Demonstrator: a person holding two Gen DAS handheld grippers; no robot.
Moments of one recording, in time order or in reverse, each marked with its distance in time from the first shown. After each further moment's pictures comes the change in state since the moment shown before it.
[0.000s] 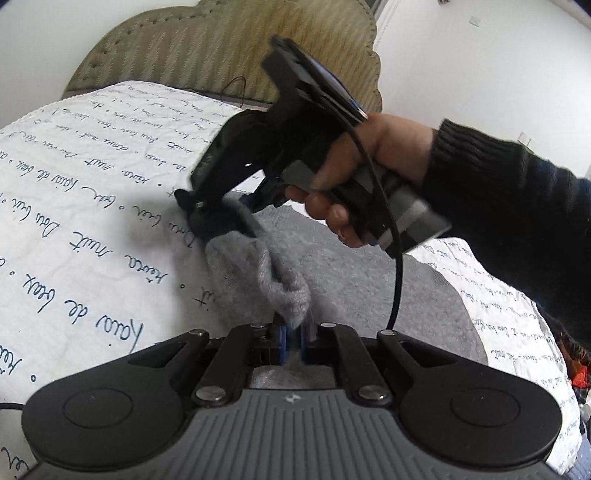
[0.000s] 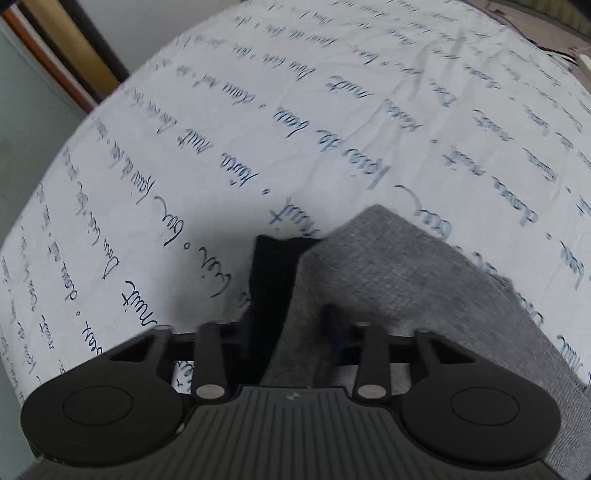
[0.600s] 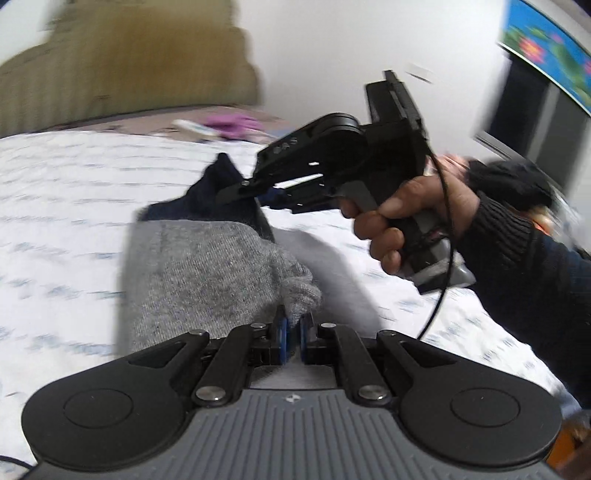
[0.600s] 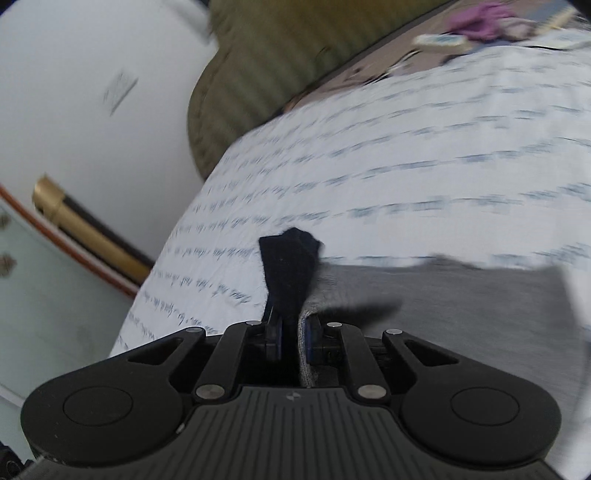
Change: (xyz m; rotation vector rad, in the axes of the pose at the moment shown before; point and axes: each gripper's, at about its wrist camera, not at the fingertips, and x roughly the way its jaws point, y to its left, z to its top) left arm 0.033 -0.138 -0.016 0.338 0.076 -0.255; right arm -0.135 -0.202 -0.193 0.438 -0.510 0.268
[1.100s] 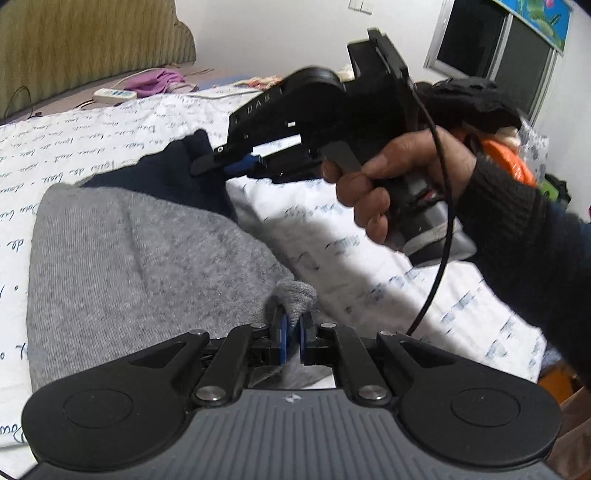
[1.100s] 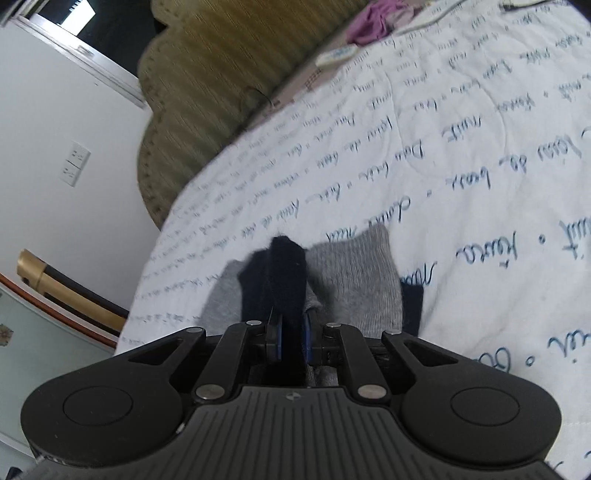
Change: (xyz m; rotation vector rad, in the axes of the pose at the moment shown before) left arm 0.077 -0.056 -0.011 0.125 0.158 -0.089; right arm -0.060 -0.105 -0.039 0.188 -0.124 -0.039
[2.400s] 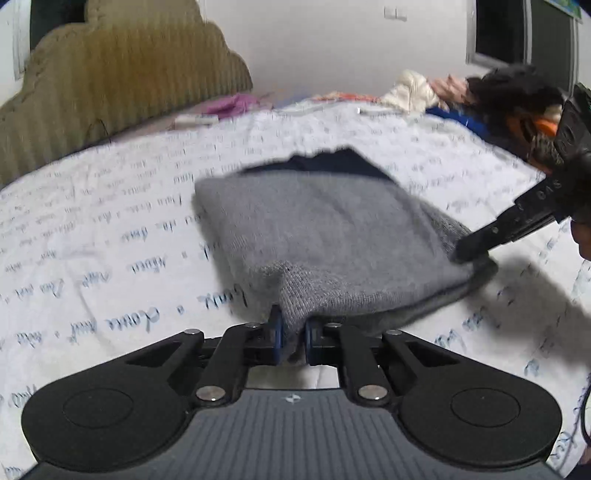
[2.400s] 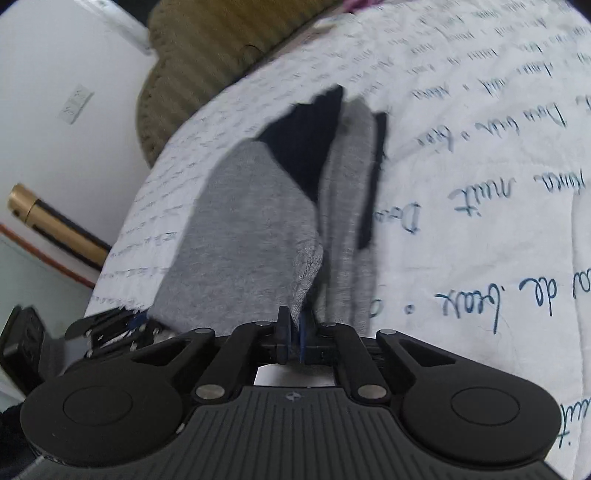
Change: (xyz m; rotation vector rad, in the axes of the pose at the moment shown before) left arm -0.065 0.077 -0.070 0.107 -0.093 0.269; right arm -0.080 0.032 -0.140 -0.081 0.091 -0.078
